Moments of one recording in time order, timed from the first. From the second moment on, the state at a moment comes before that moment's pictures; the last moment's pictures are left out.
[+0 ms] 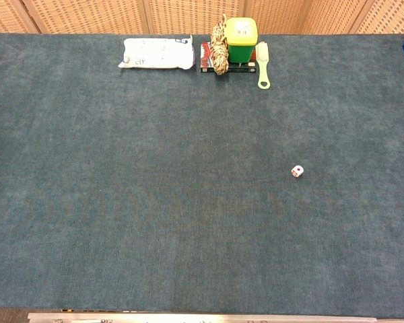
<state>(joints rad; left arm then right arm) -0.11 -1.12 -0.03 -1.62 1.49 1.44 0.06 0.13 -1.02 0.00 -1.73 -1.40 1.25 -0.05</state>
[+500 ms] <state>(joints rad) -0.10 -1.12 -0.03 -1.61 1.49 1.45 0.05 0.19 -1.02 0.00 -1.76 -1.42 1.17 -0.09</state>
